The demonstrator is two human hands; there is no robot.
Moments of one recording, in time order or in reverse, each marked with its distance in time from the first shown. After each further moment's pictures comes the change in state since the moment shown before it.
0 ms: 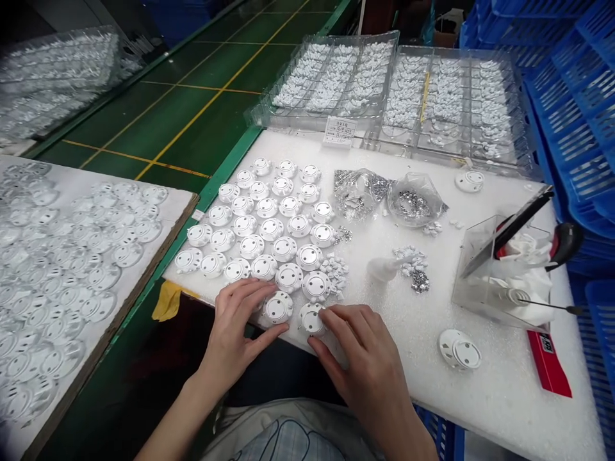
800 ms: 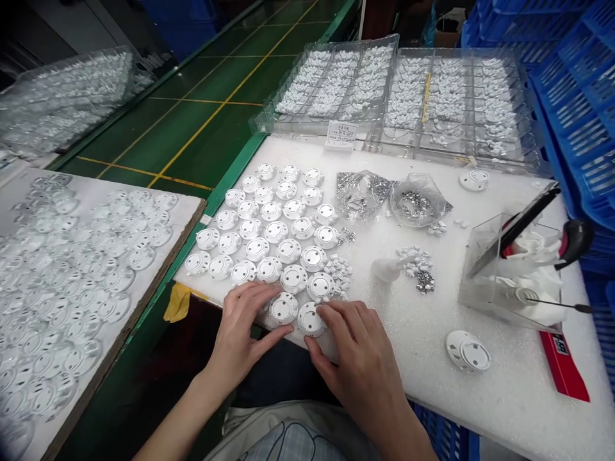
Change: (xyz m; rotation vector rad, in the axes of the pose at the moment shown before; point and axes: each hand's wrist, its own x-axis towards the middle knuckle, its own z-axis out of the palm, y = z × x) left_hand -0.001 -0.002 -0.004 0.000 -0.022 0.019; right_hand 0.003 -0.006 0.011 -0.053 -0.001 -0.013
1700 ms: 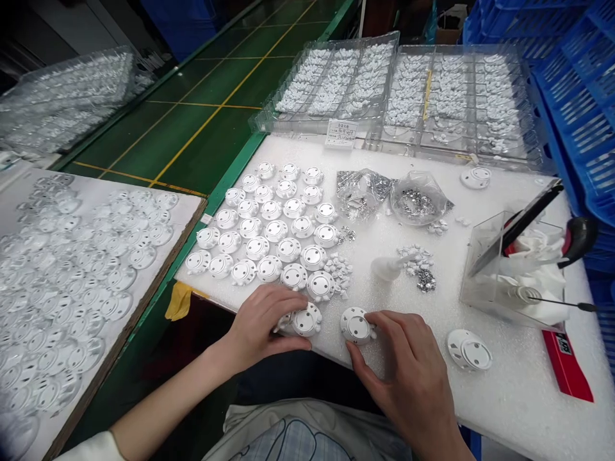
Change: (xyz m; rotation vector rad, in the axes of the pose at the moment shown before) left_hand 0.027 -0.009 0.014 -0.222 -0.061 0.360; right_hand -0.027 0.030 -0.029 -0.062 0.063 0.079
